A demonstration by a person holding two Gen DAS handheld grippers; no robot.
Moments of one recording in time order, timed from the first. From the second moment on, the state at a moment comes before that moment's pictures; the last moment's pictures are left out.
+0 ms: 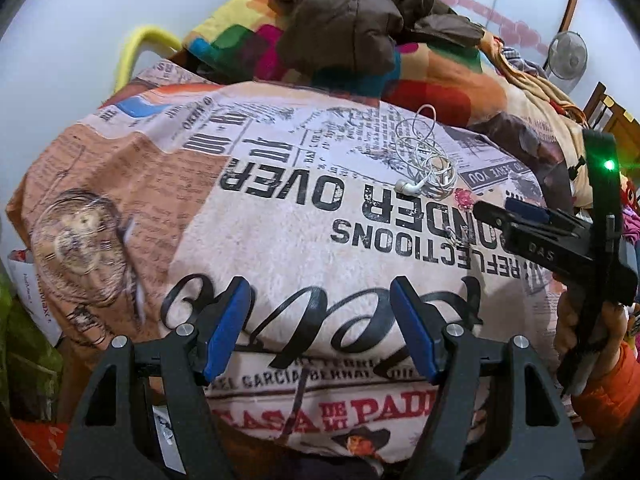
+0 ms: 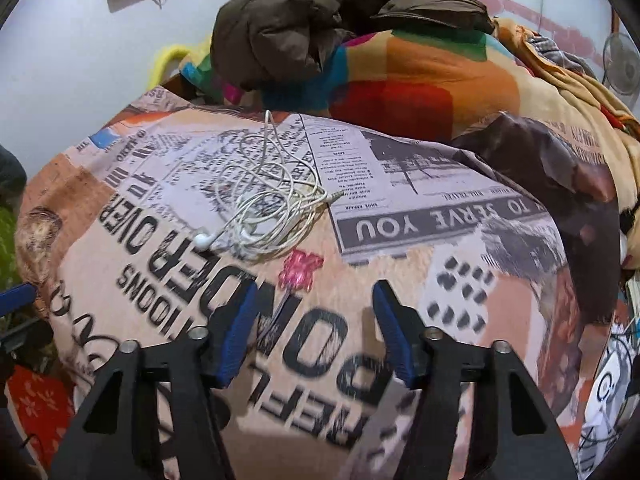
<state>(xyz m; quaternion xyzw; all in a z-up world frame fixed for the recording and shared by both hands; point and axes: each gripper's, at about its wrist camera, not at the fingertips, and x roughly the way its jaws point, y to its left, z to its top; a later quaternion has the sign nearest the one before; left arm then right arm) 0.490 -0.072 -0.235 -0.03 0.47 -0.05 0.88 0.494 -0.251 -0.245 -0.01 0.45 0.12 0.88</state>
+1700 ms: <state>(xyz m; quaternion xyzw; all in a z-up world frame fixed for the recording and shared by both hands) 0.584 -0.178 -0.209 -0.01 0.45 -0.14 0.88 0.447 -0.321 -0.165 0.03 0.38 0.12 0.92</state>
